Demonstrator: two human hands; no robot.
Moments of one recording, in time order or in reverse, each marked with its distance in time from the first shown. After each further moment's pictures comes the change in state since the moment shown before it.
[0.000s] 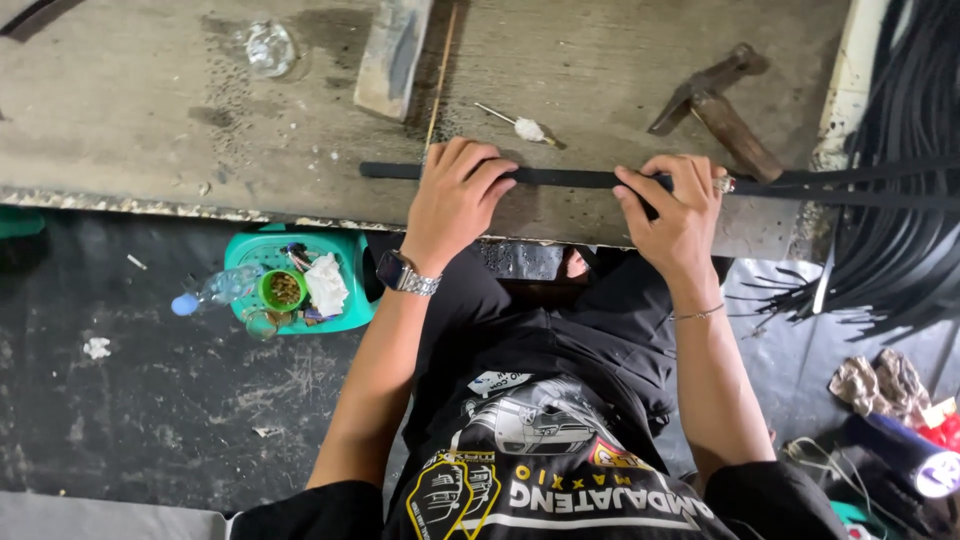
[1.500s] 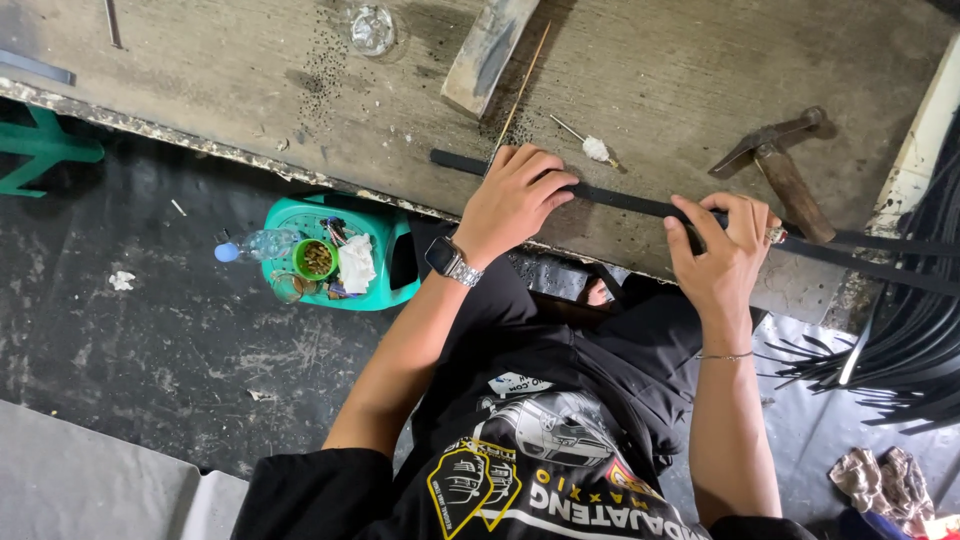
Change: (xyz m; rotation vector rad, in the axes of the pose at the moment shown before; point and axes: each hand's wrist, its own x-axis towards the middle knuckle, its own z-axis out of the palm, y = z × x) left_hand -0.005 -0.002 0.002 0.084 0.044 0.020; right_hand -0.003 0.000 0.001 -0.080 -0.052 0.012
